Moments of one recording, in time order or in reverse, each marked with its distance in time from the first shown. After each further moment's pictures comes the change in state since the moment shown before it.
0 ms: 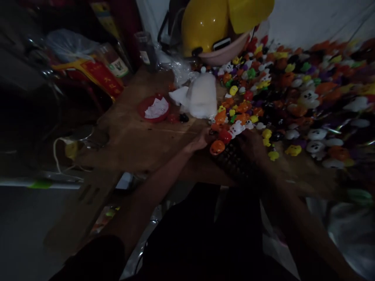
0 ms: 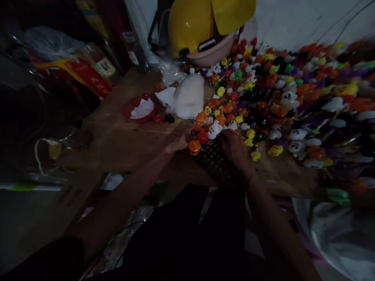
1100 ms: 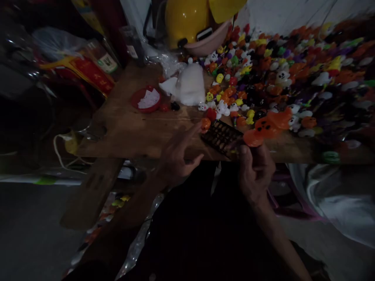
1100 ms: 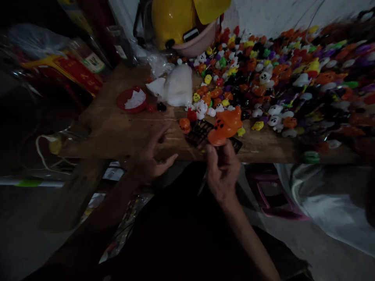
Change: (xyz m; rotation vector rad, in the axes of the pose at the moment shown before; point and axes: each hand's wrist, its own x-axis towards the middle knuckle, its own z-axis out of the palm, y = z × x) left_hand -0.178 0.112 0.020 0.868 0.185 0.492; right_hand -0.147 -0.153 -0.029 0.670 0.480 0.202
